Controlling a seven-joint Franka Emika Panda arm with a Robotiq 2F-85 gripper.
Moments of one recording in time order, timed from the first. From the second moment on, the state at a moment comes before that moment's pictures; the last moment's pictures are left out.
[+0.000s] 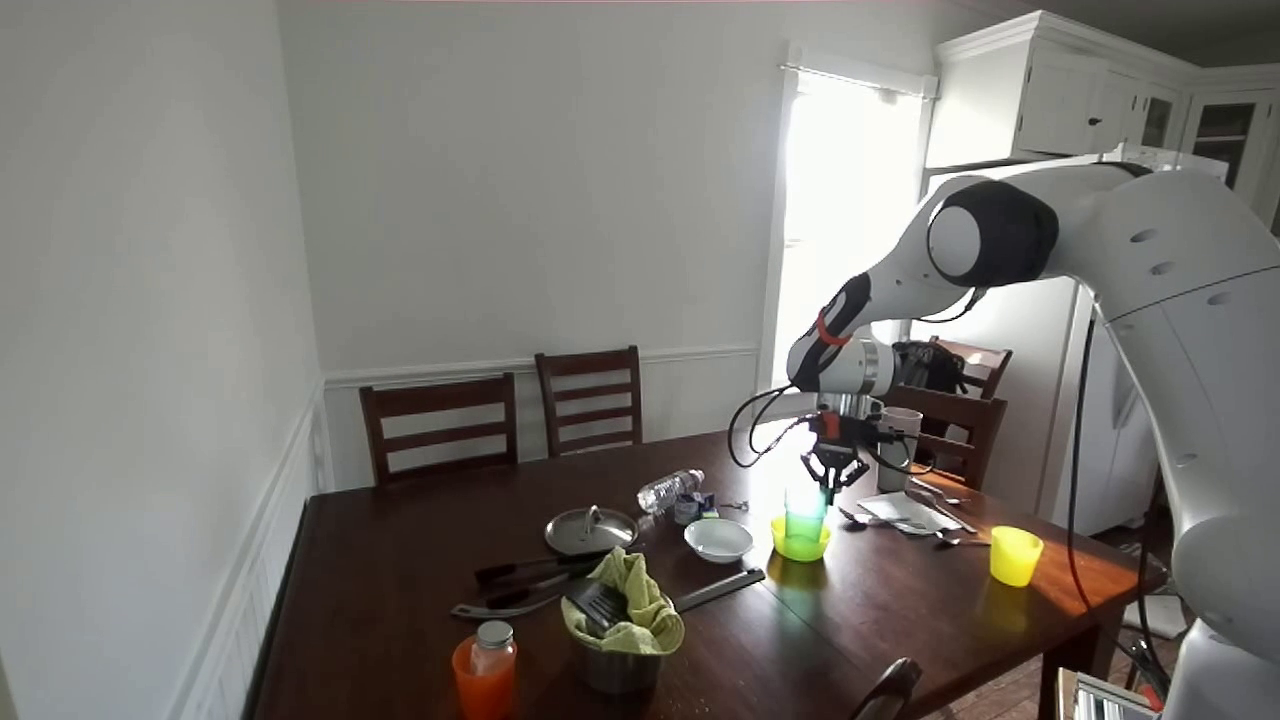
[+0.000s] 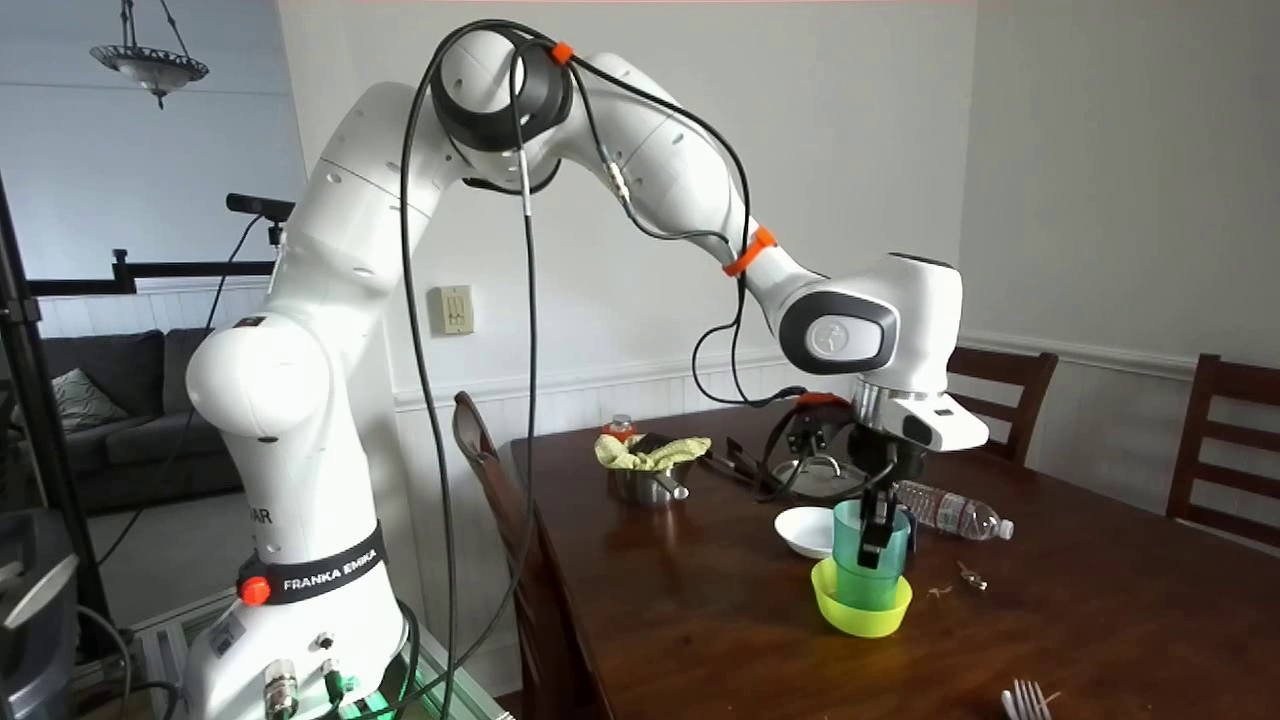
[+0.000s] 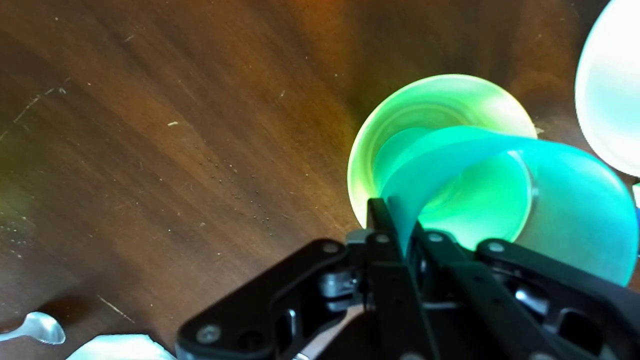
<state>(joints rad) -0.45 0.55 -0.33 -1.86 0.30 2.29 0.26</state>
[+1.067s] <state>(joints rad) -0.46 0.38 -0.38 -1.85 0.33 2.25 0.35</state>
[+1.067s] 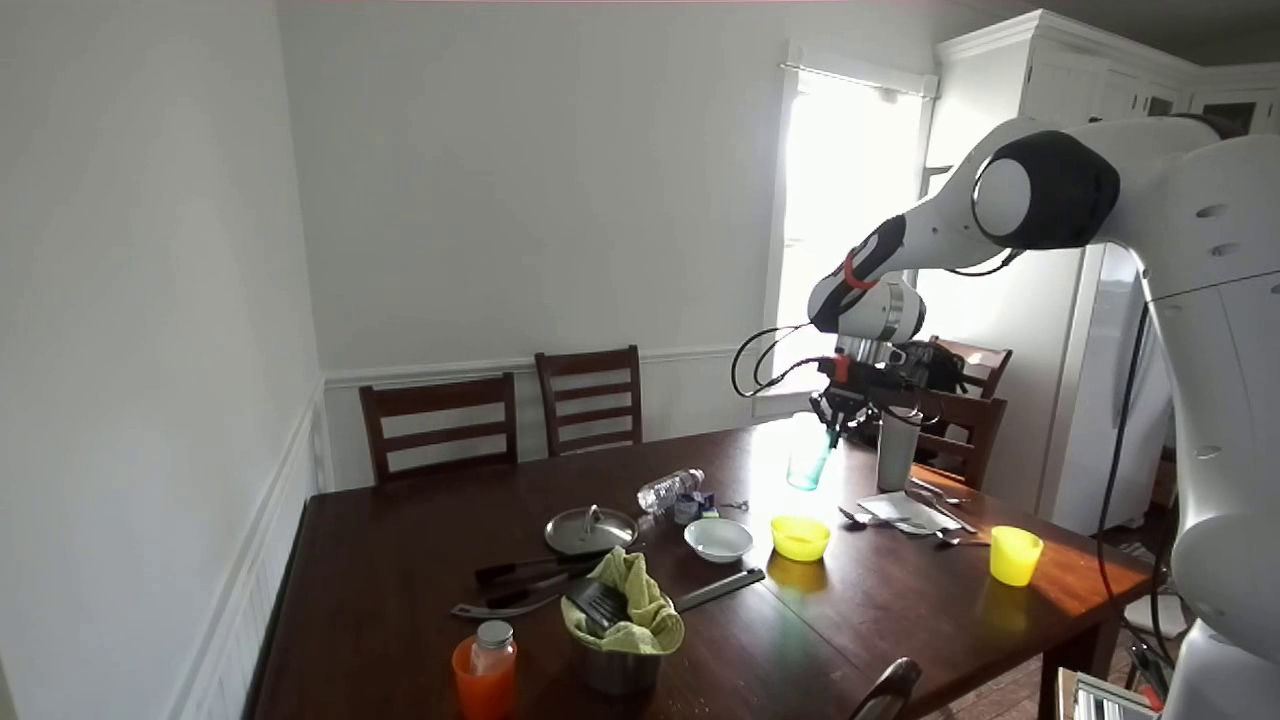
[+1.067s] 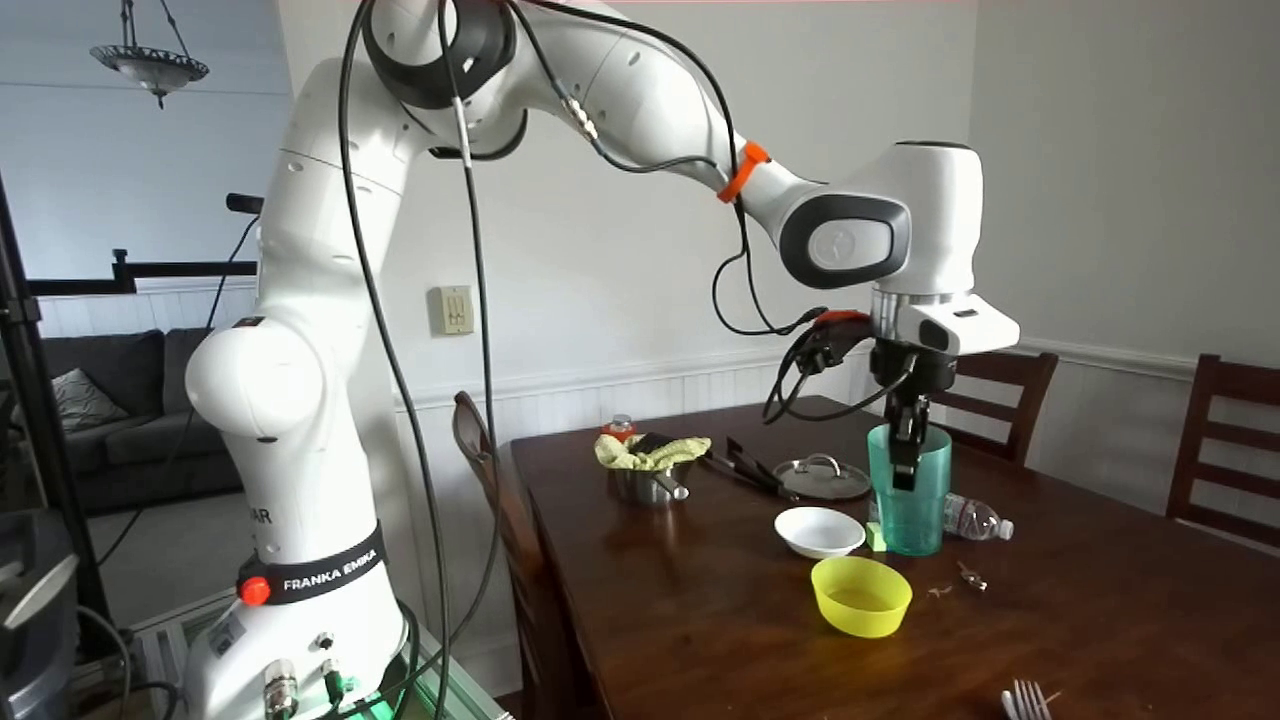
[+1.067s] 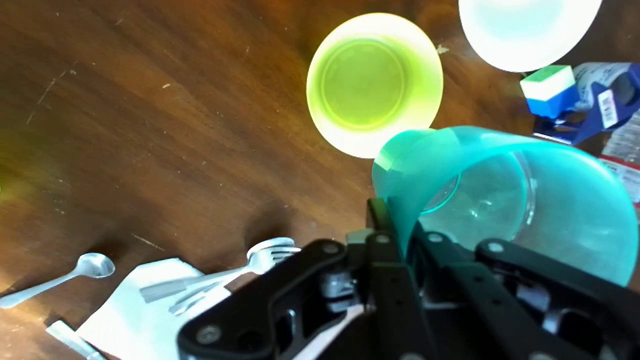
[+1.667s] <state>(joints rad) -0.46 0.41 -0.42 -1.85 0.33 2.25 0.37</state>
